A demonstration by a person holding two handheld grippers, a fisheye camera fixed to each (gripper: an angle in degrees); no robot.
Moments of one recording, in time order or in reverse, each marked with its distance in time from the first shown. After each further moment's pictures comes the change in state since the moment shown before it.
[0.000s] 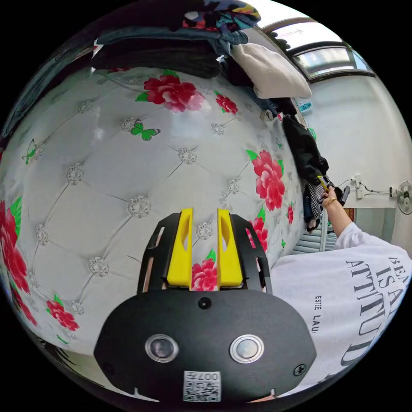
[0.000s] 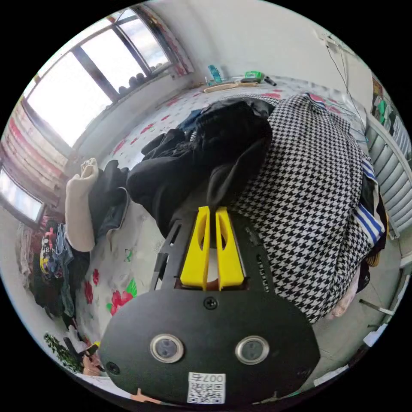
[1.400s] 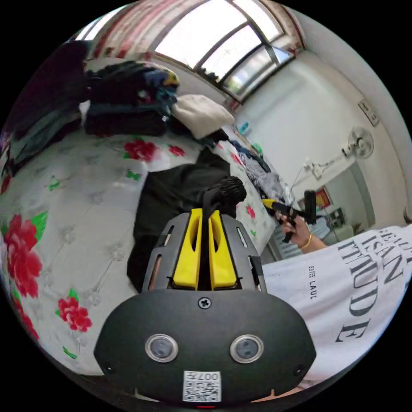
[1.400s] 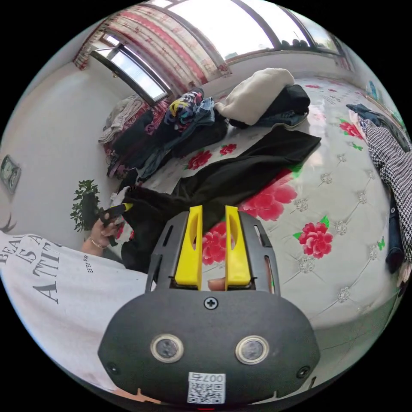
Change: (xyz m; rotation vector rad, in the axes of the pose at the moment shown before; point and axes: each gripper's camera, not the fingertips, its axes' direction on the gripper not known) left arm -0.013 0.094 -0.198 0.466 0.109 0.161; right arm -0.154 0.234 -0.098 -0.320 -0.544 -0.580
